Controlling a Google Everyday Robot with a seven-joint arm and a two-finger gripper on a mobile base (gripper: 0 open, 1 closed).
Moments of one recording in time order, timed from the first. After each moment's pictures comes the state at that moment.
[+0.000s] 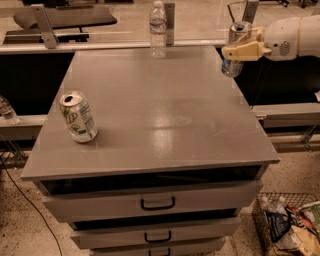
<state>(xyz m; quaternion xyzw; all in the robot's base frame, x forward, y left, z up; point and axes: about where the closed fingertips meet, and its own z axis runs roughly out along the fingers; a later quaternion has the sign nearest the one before) 0.684 -0.210 0.986 -0.46 0.67 0.25 0.53</state>
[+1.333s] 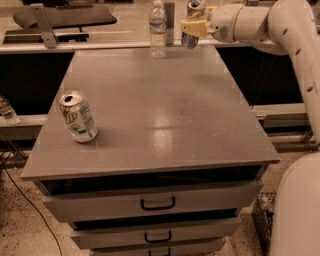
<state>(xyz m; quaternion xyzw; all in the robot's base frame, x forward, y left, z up) 0.804 -0.112 1.014 -0.41 0.62 0.21 0.63</state>
